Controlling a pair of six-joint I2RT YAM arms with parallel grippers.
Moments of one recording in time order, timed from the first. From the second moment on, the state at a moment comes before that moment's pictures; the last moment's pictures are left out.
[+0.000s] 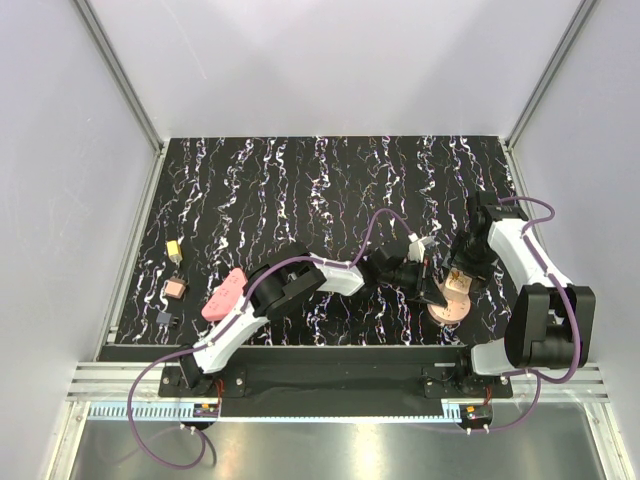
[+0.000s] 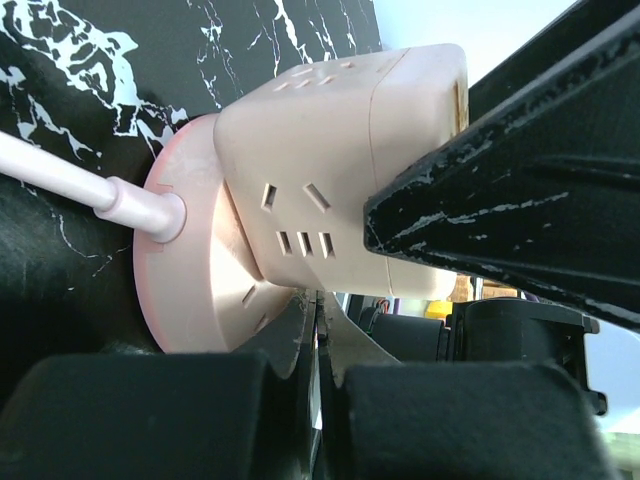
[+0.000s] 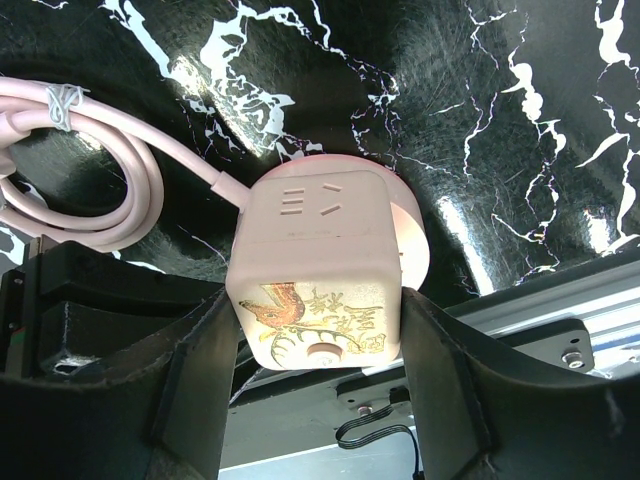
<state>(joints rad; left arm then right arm) -1.05 2.41 1.51 0.58 0.64 -1.10 -0.03 1.43 1.02 -1.03 0.07 0.48</state>
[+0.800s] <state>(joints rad) -1.05 2.43 1.63 0.38 0.63 -1.09 -0.03 1.36 1.00 -1.01 0.08 0.48</state>
